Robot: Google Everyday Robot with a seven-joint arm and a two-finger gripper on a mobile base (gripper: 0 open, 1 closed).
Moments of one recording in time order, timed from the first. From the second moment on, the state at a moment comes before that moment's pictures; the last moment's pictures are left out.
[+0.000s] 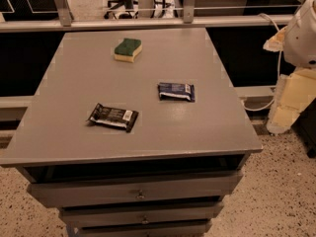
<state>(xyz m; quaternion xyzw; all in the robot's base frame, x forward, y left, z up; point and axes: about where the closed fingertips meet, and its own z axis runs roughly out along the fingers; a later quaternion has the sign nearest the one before) 0.438 -0.217 0.976 -0.60 0.78 -0.03 0.16</state>
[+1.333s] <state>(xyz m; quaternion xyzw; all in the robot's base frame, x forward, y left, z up) 0.519 -0.230 0.942 -0.53 0.74 0.14 0.40</state>
